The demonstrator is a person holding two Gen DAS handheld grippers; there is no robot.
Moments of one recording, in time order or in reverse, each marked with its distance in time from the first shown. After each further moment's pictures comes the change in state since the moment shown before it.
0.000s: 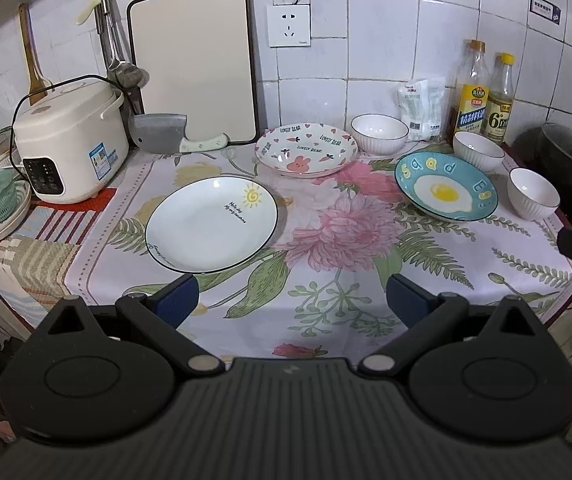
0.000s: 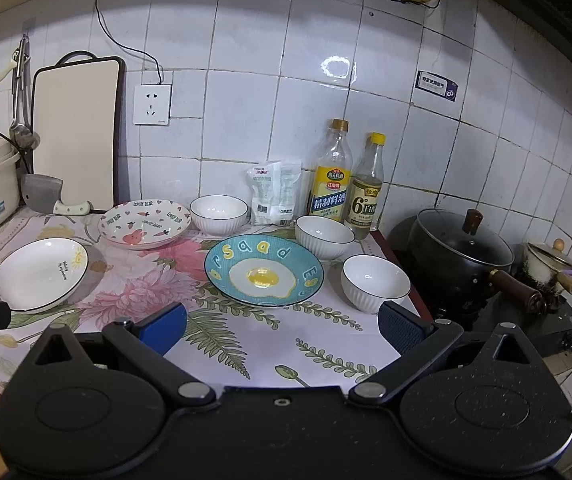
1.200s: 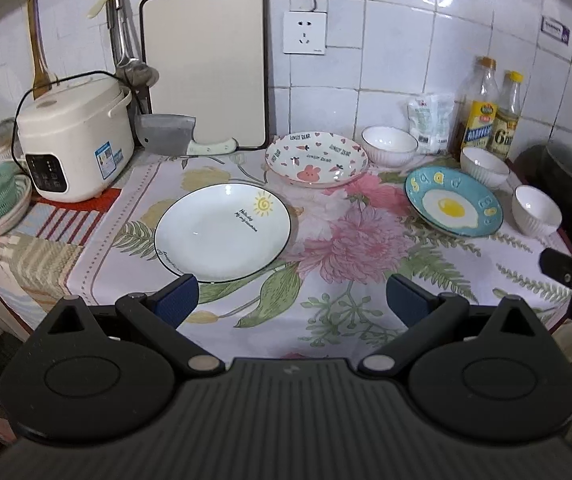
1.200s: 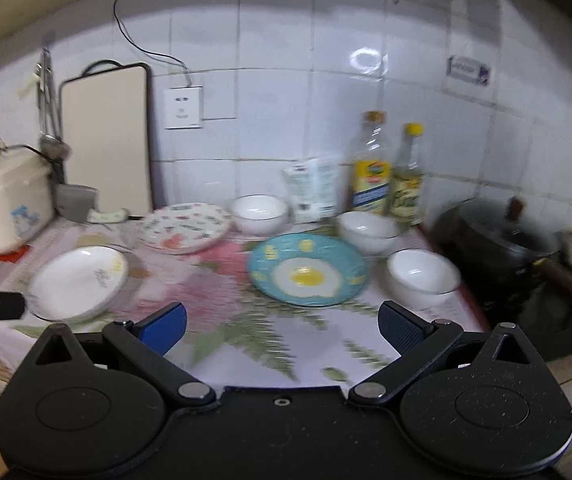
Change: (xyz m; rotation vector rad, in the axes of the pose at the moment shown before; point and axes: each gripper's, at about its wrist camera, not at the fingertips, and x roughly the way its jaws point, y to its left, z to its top) left arm 0.004 0.033 0.007 -0.049 -0.016 -0.023; right arm 0.016 0.005 0.001 0.062 0.007 0.162
